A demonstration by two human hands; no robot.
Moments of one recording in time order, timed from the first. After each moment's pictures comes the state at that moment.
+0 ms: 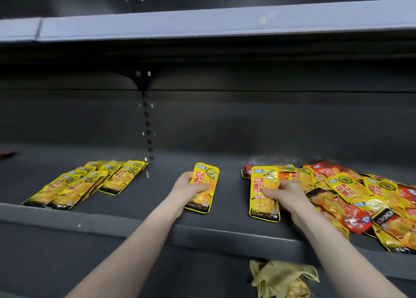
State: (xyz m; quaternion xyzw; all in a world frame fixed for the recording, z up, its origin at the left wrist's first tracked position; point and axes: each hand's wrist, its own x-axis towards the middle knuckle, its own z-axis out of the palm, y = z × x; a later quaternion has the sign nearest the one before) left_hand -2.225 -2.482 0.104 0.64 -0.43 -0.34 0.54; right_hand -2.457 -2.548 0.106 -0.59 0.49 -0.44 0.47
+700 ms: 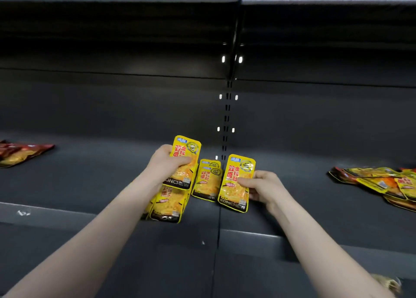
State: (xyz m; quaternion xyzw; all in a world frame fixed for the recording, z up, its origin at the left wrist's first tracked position) left_hand -1.917 -2.424 0.137 0.66 -0.43 -0.27 0.55; right_hand -2.138 -2.497 0.102 -0.58 0.44 -0.40 0.55
